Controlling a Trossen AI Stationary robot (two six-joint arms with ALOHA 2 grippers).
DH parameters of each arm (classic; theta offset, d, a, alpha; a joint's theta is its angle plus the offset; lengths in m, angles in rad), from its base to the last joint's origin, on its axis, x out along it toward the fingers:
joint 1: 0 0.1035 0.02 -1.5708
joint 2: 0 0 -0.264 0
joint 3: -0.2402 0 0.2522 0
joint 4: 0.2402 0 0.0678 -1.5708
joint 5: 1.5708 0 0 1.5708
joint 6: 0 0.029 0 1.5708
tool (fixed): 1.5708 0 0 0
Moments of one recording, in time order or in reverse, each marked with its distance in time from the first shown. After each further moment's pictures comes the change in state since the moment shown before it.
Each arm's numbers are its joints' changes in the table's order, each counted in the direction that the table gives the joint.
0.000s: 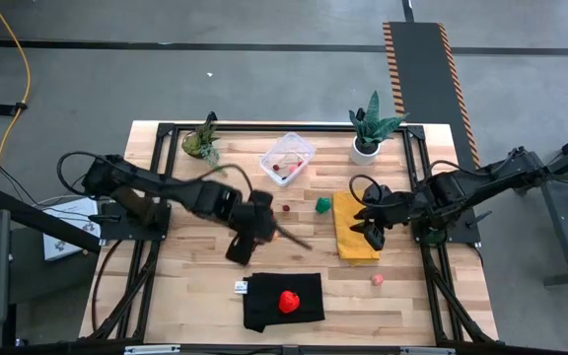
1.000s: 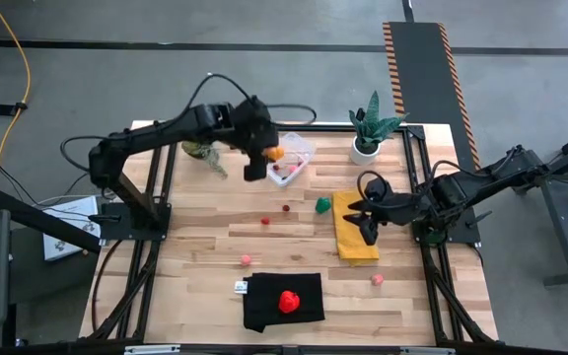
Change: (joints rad) left arm 0.579 0.000 -0.147 -0.018 0.127 0.190; right arm 0.039 0.000 0.000 -0.113 0.232 0.049
